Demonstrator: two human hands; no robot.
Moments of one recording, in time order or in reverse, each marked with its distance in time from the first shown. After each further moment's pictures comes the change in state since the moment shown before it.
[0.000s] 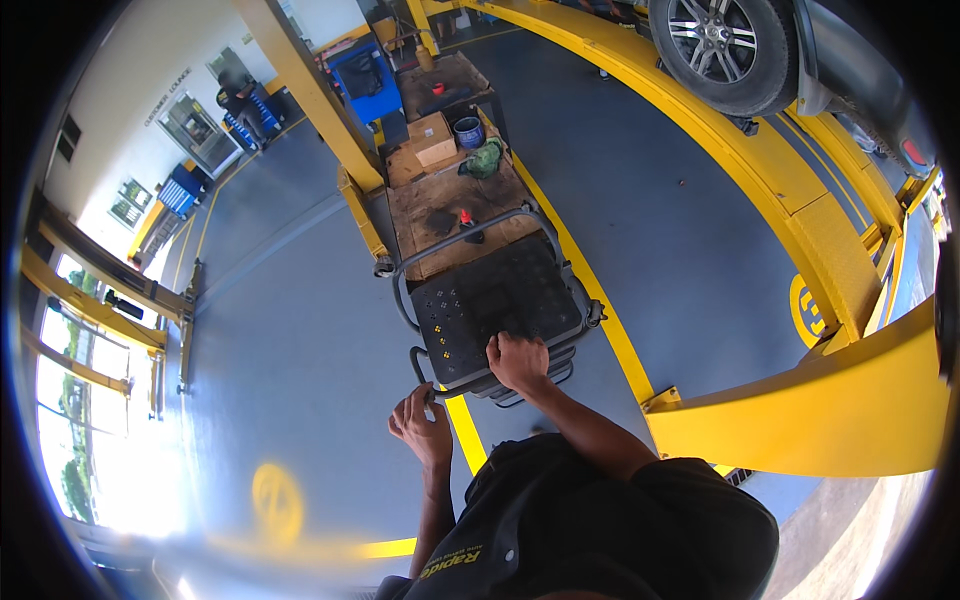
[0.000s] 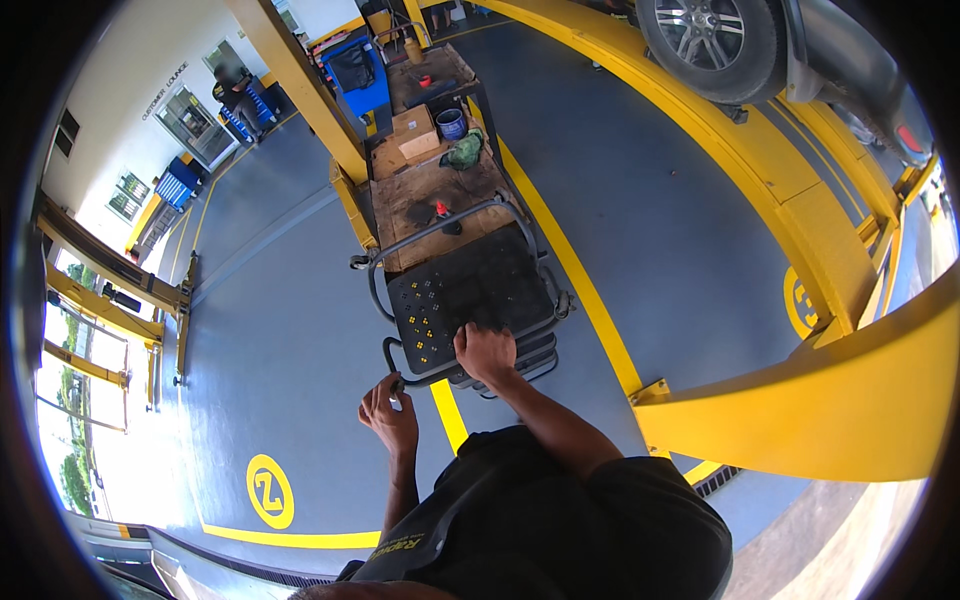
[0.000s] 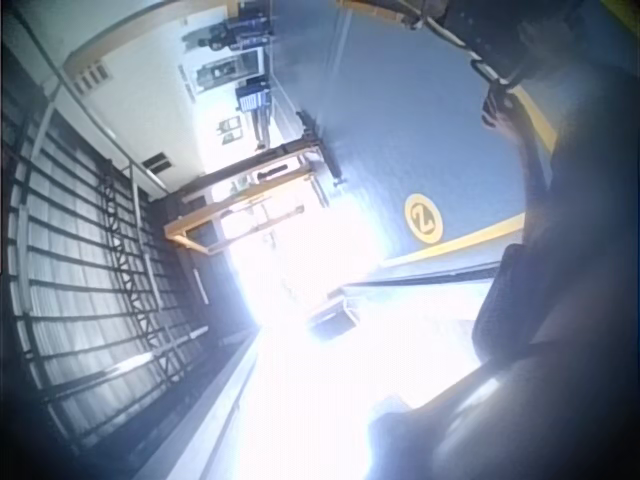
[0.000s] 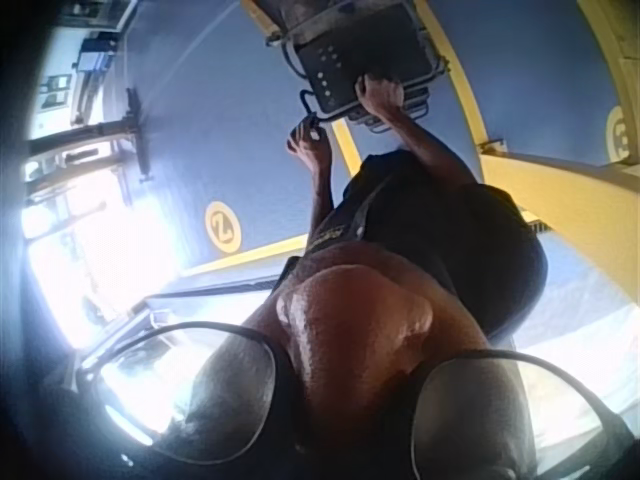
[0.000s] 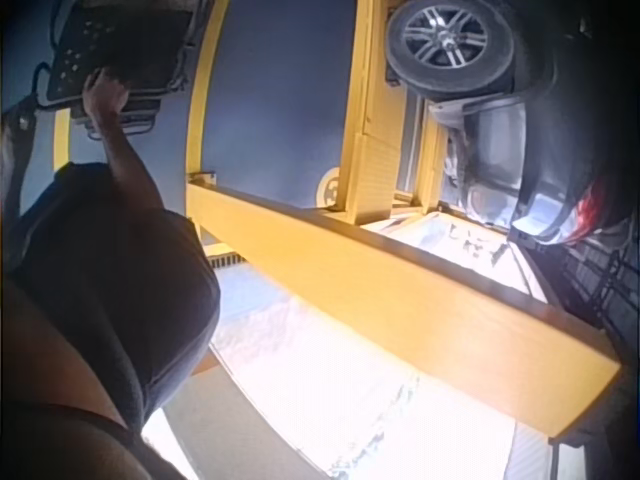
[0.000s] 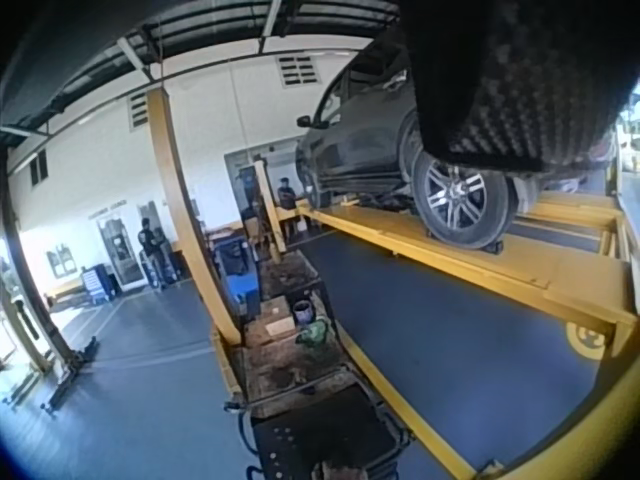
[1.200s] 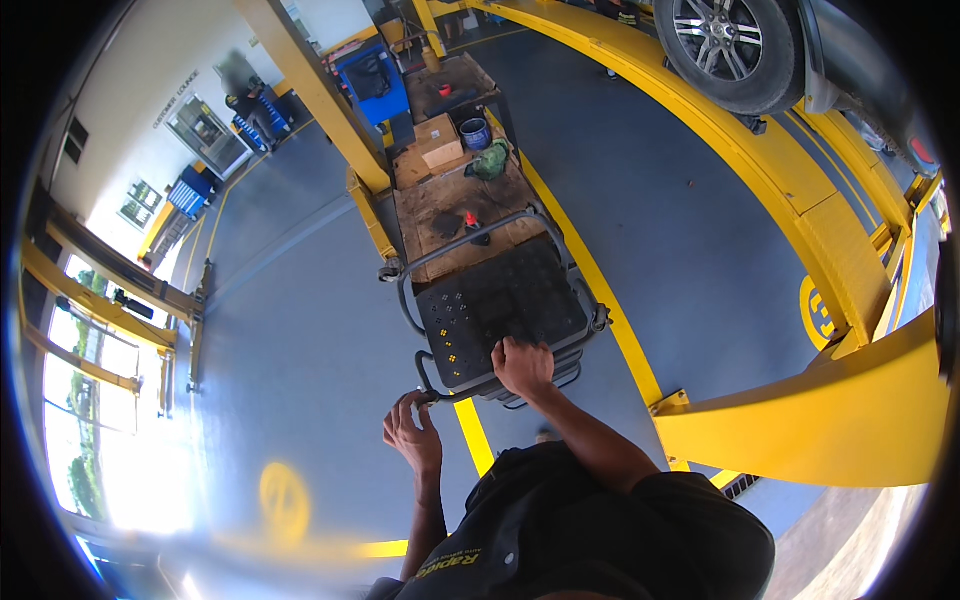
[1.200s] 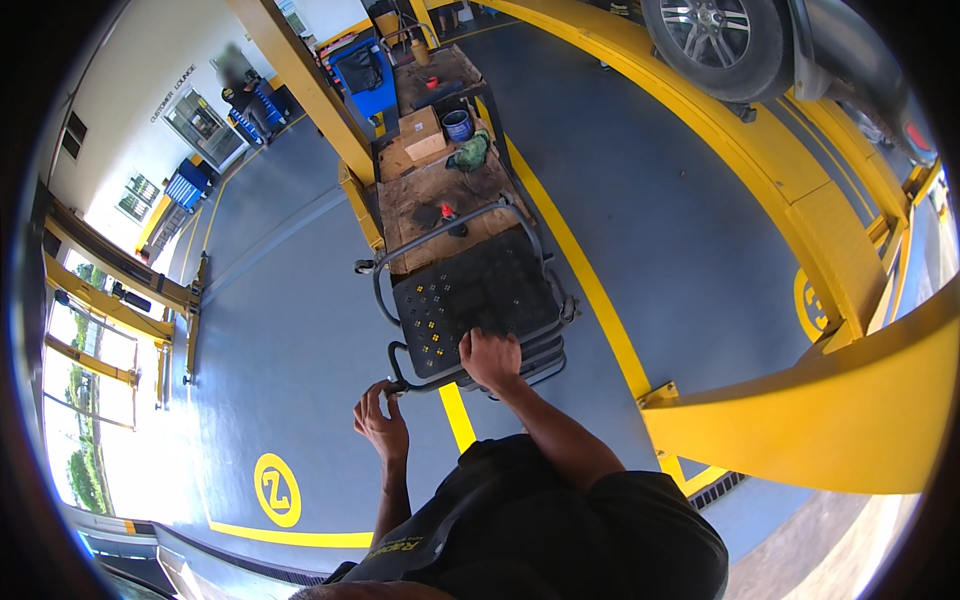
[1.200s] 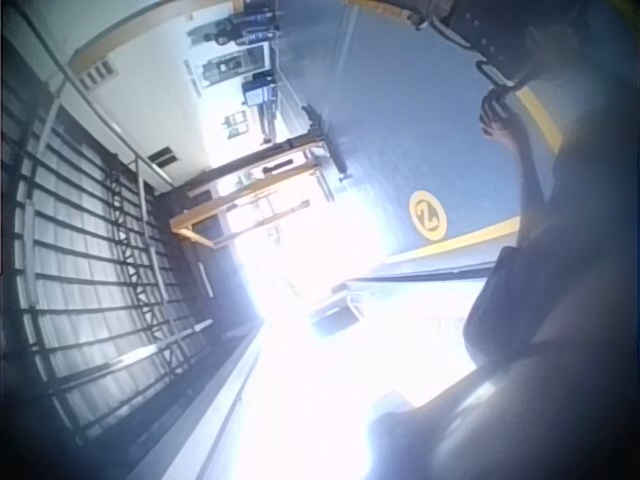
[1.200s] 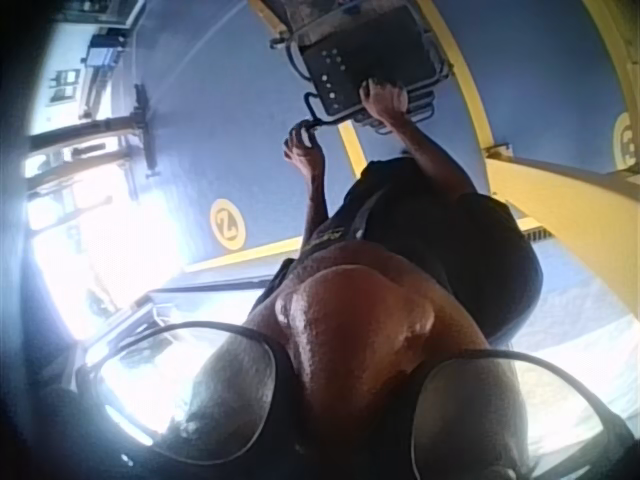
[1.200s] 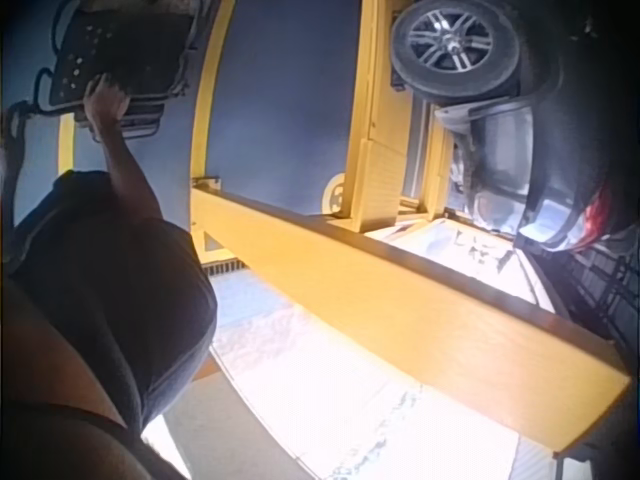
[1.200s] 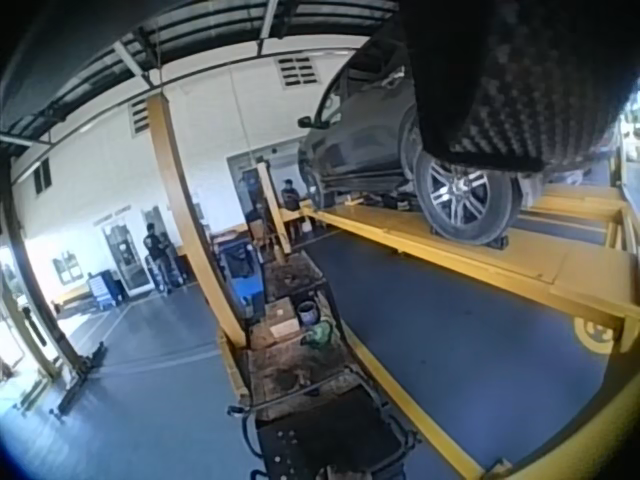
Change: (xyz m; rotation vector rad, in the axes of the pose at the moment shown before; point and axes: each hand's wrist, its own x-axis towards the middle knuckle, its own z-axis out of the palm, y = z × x) left_hand 0.003 -0.010 -0.014 0.001 -0.044 -0.064; right_hand -0.005 0.007 0.010 0.039 0.102 -0.021
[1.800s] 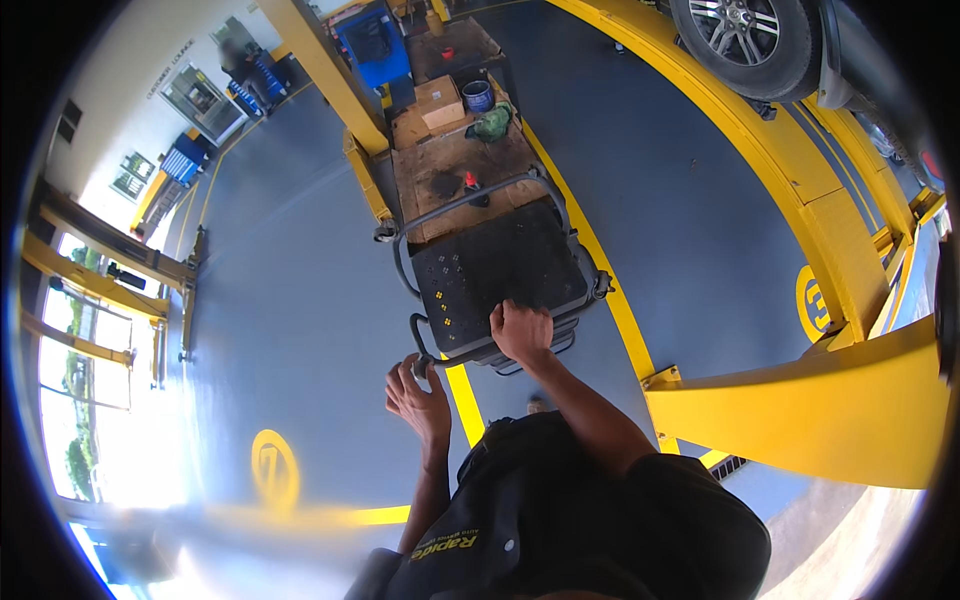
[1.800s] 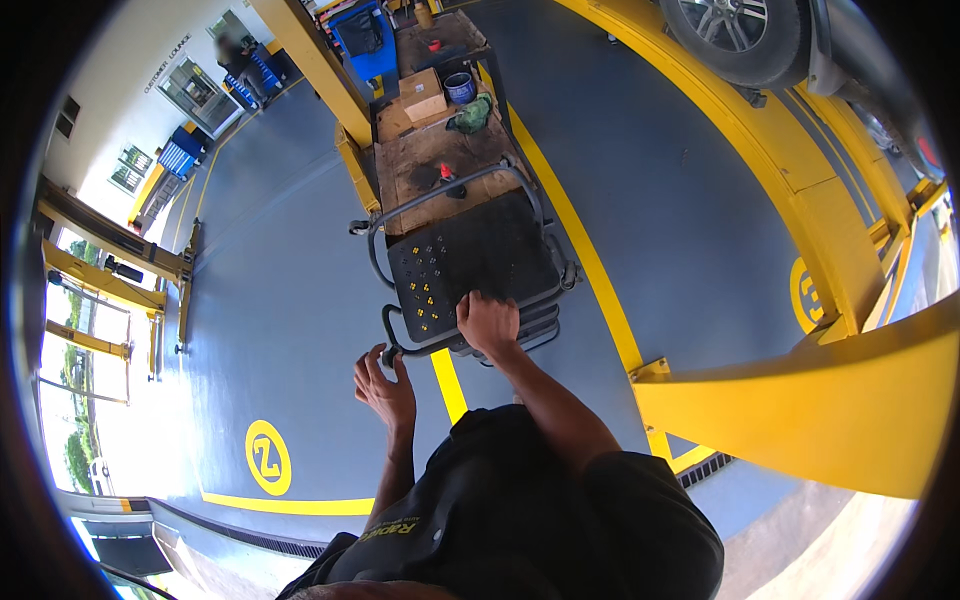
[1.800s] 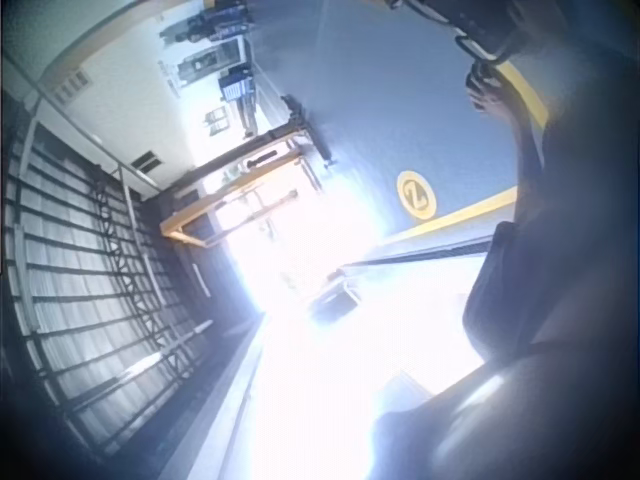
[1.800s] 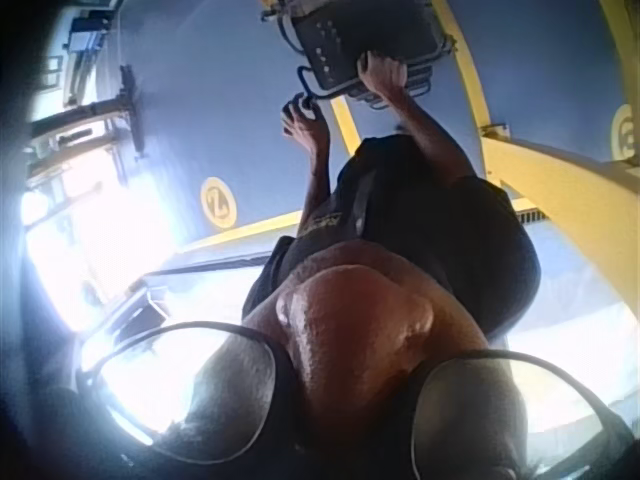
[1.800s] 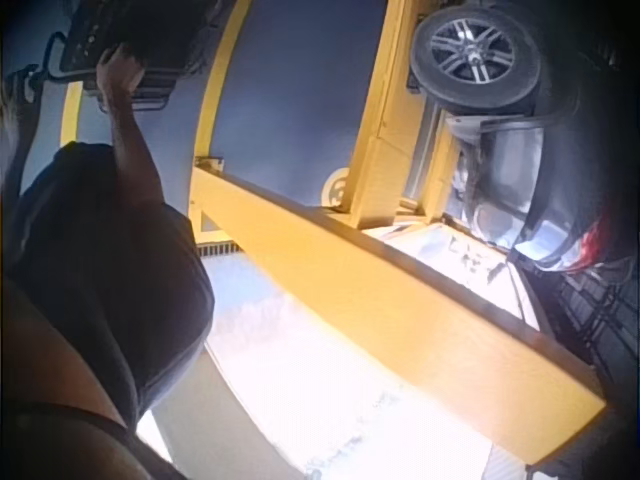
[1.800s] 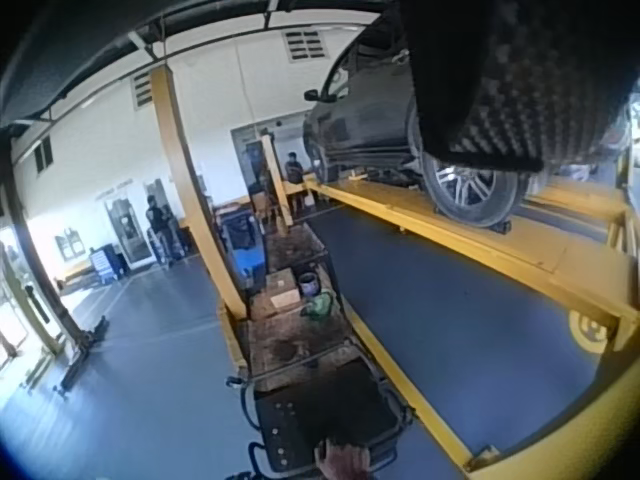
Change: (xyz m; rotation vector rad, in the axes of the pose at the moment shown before) left_hand -0.013 0.023 0.008 0.059 0.091 -0.077; right_hand 0.002 -0.003 -0.001 -0.029 -0.041 0.034
